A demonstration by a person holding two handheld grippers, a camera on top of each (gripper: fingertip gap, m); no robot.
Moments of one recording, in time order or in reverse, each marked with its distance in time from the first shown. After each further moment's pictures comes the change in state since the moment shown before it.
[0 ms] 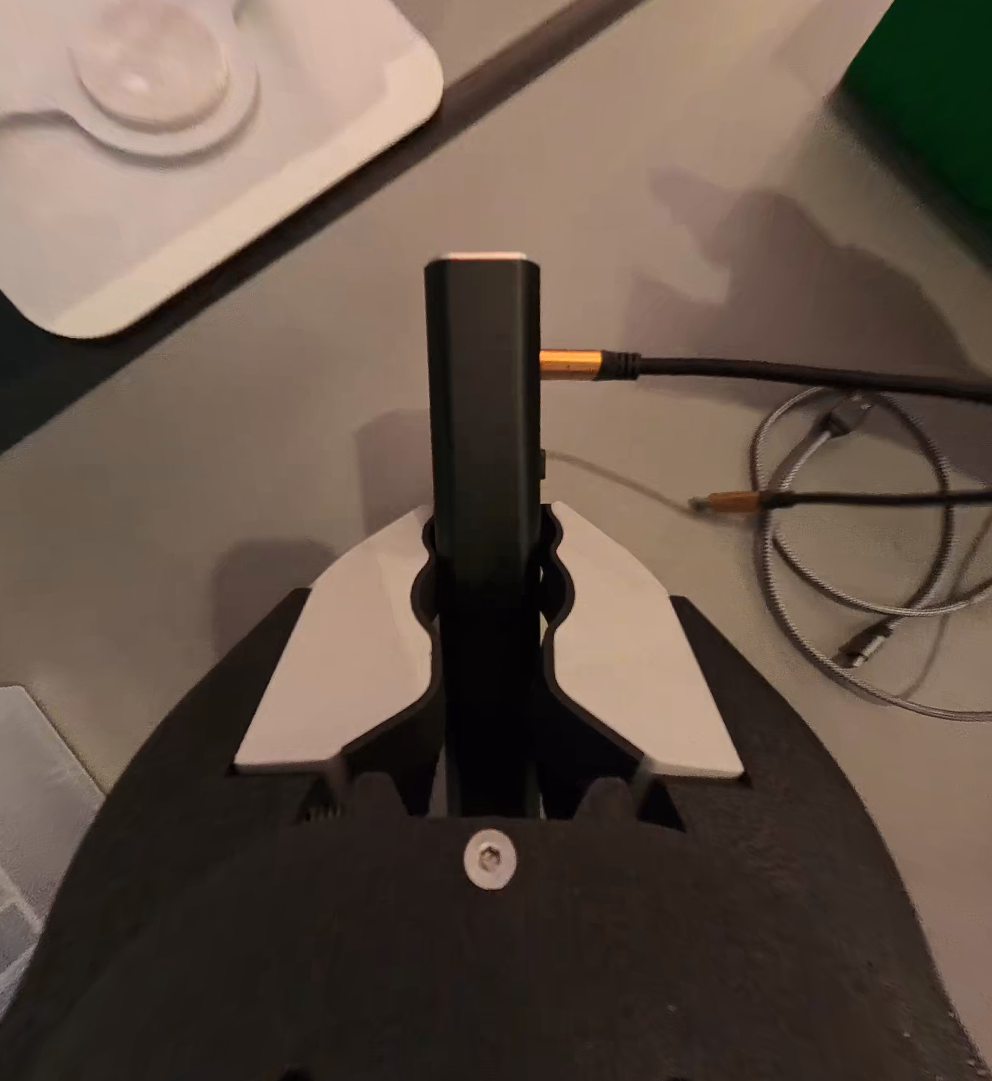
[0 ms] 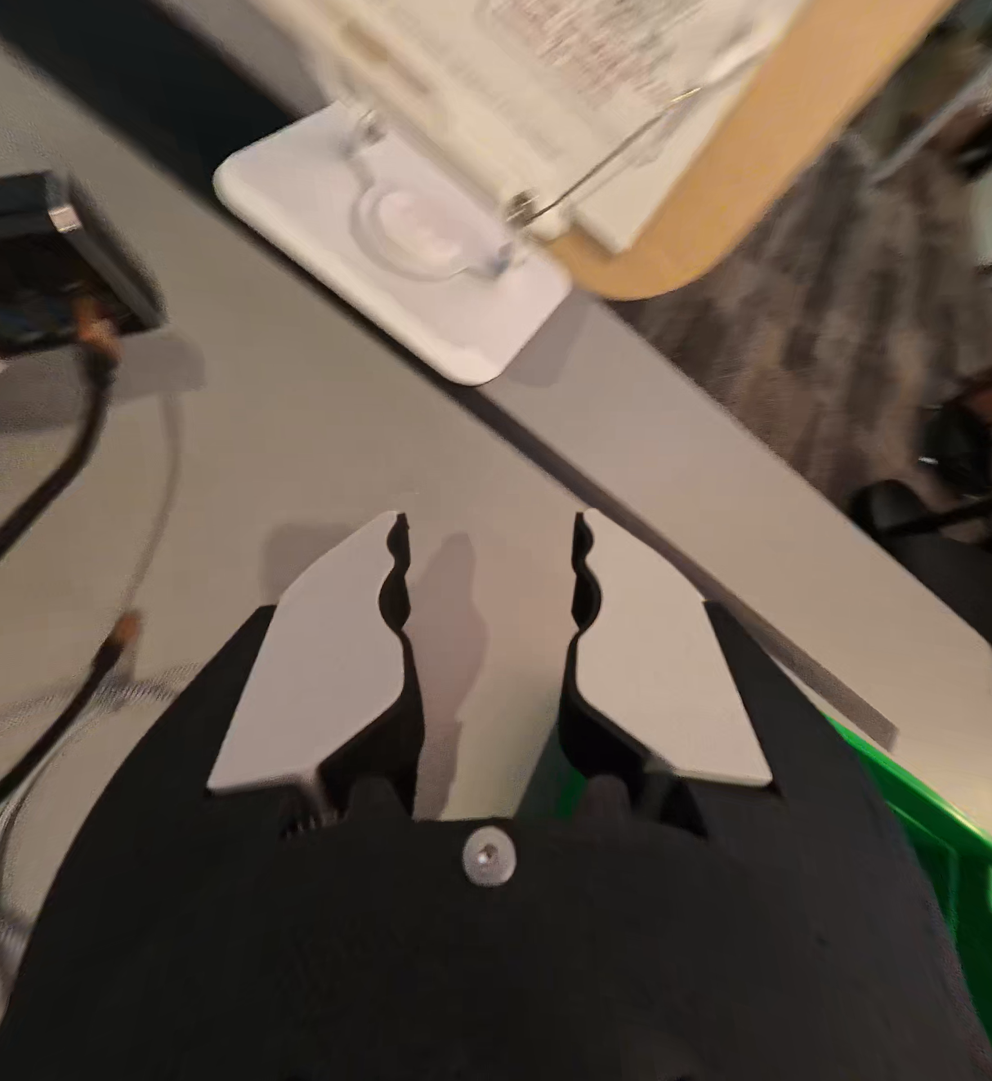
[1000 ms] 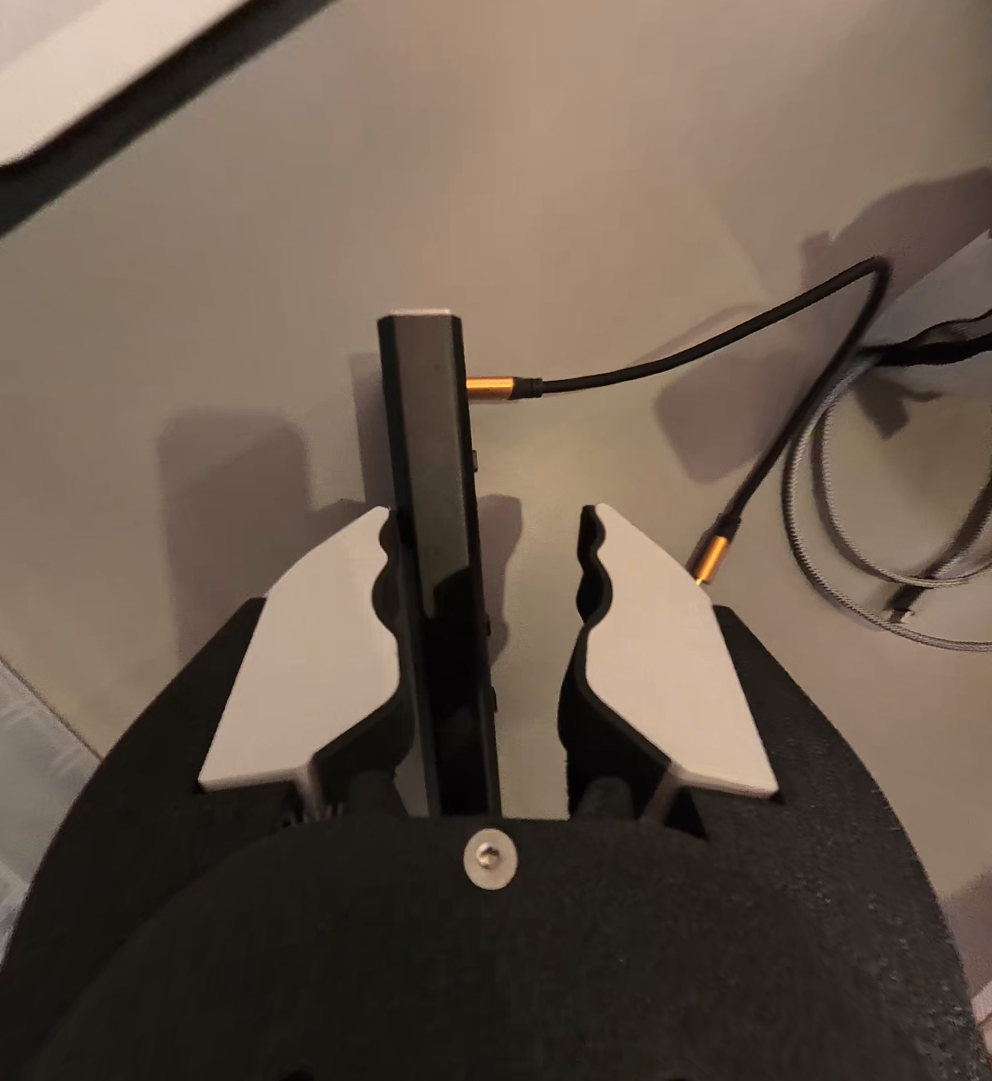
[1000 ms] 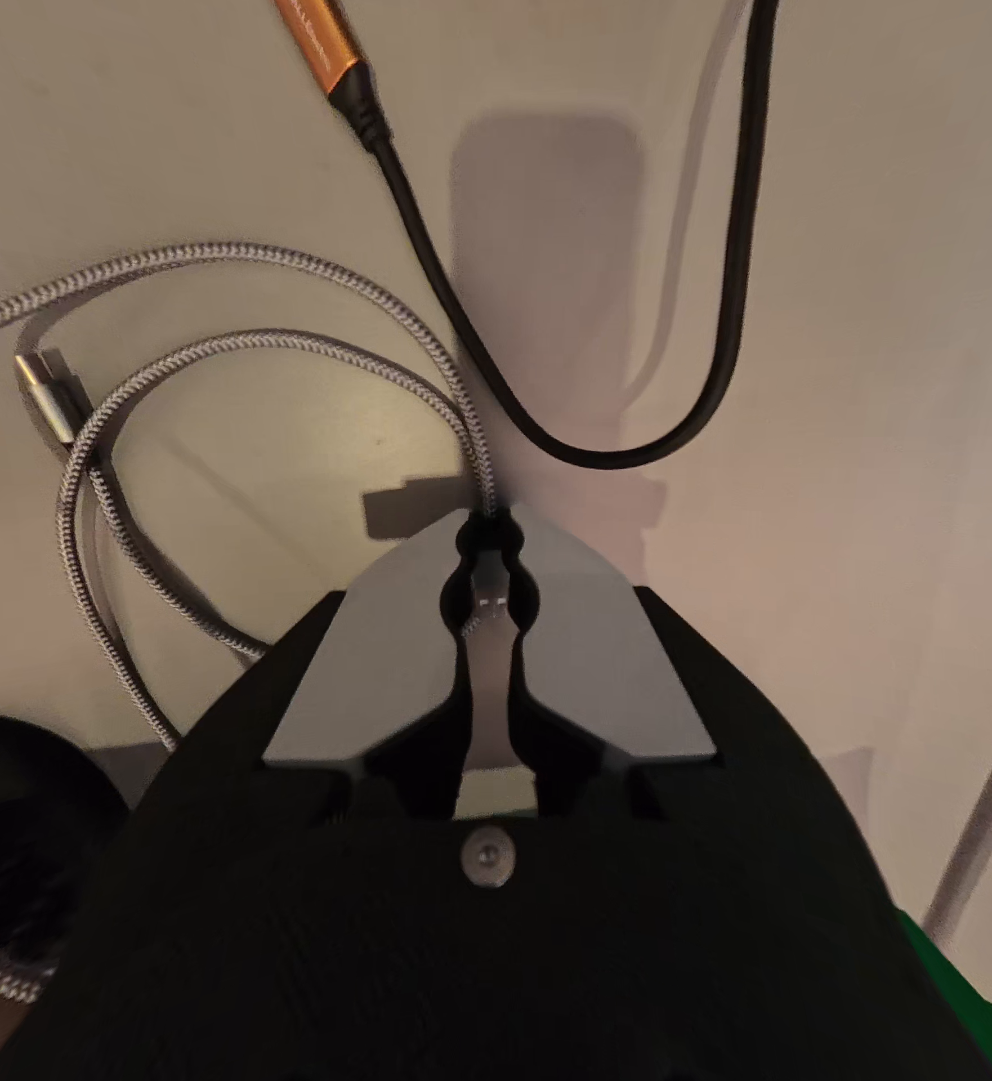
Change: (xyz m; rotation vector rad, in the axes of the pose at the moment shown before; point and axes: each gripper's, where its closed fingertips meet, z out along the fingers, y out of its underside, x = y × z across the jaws) left arm -0.005 0.027 0.006 -0.196 0.020 -0.086; right arm -0.117 0.129 0.008 -0.450 -0.683 -0.629
